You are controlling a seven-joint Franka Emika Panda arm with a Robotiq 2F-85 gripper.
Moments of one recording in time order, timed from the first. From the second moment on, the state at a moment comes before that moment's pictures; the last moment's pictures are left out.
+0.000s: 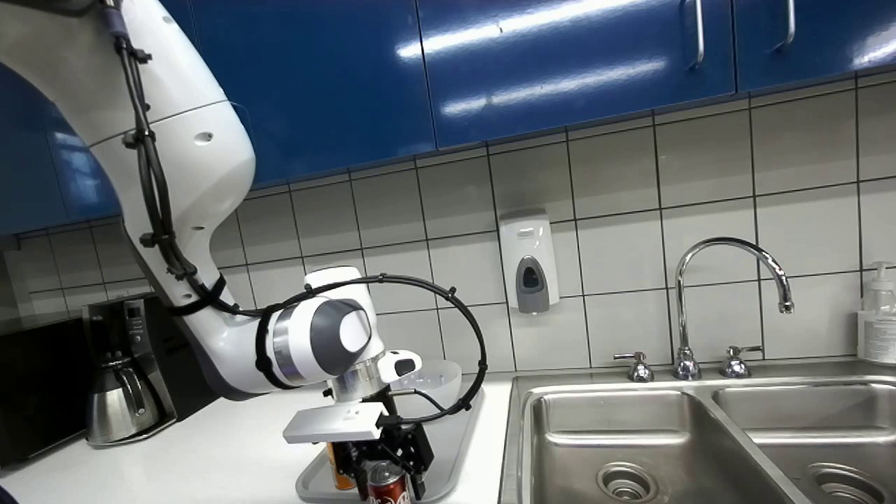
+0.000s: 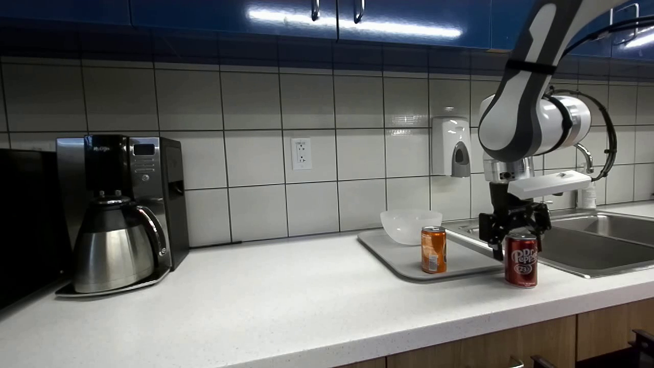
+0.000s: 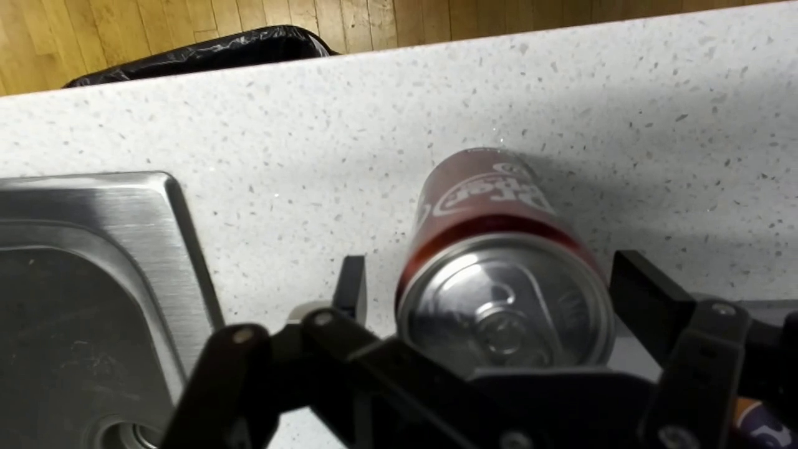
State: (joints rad) arm -0.10 0.00 -0.10 -2.69 -0.28 2.69 0.09
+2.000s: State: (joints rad) arm -0.10 -0.16 -0.09 -2.74 -0.28 2.69 0.09
